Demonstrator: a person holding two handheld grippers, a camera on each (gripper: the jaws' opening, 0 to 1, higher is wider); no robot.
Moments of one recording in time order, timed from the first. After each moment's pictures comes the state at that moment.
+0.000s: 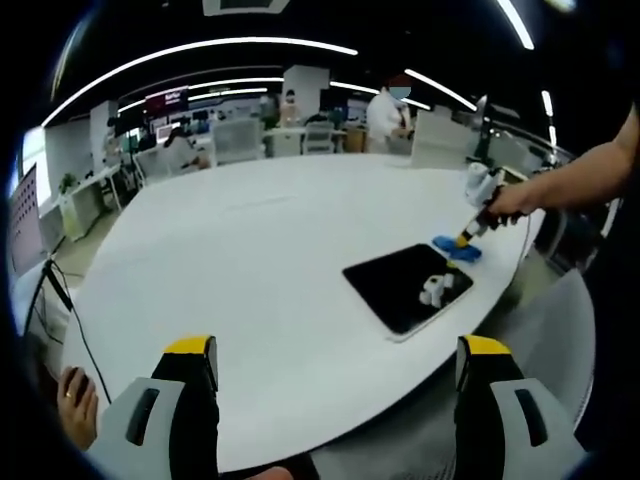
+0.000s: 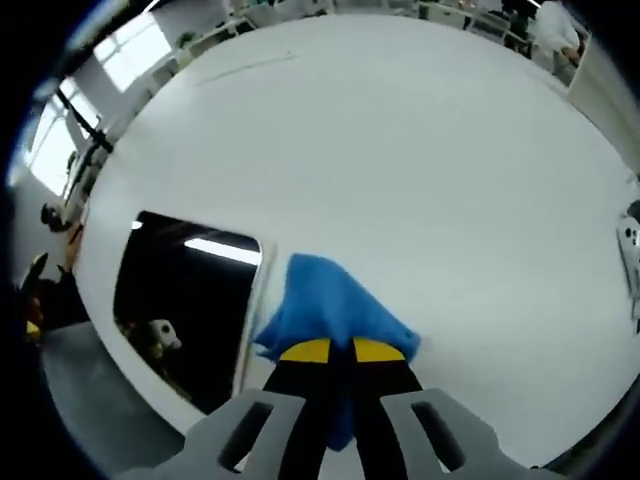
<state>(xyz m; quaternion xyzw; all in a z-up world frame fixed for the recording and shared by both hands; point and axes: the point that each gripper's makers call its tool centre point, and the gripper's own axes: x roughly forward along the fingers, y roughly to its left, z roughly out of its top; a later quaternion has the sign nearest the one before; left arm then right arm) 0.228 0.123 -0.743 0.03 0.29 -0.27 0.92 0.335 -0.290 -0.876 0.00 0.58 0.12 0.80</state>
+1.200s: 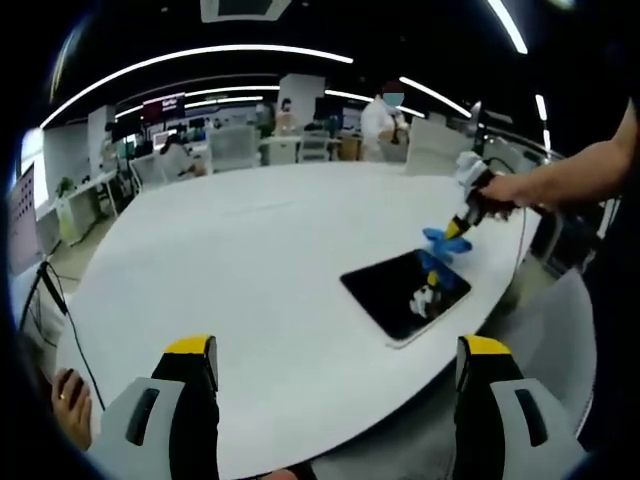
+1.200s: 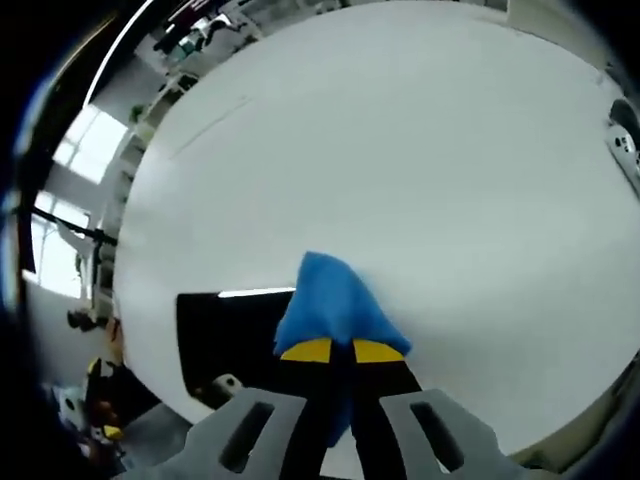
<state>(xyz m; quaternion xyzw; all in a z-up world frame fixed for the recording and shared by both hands) 0.232 0.122 -0.746 0.02 0.27 -0.28 0.92 0.355 -0.256 -0.847 0.15 0.60 0.06 0.79</state>
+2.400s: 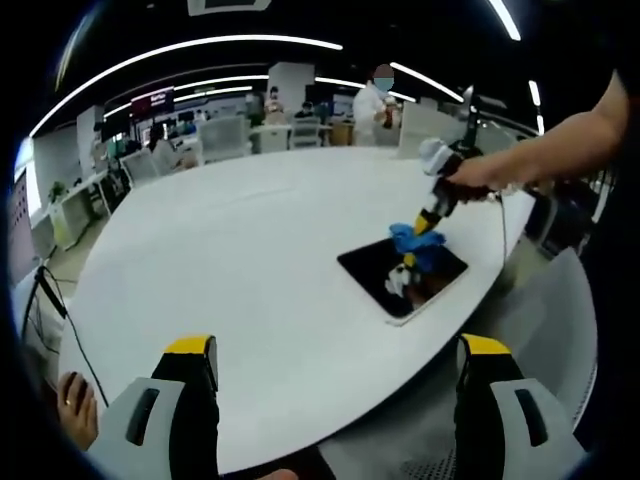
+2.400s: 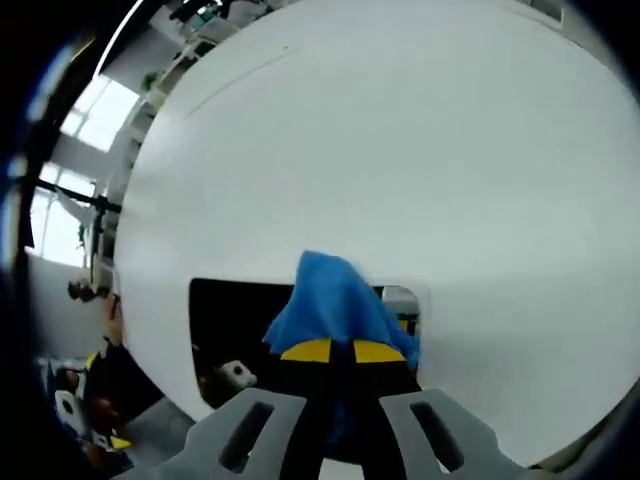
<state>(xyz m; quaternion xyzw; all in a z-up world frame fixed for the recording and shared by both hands) 0.221 0.131 -0.758 0.05 0.30 -0.29 0.91 0.357 -0.170 -0.867 0.12 0.63 0.10 0.76</state>
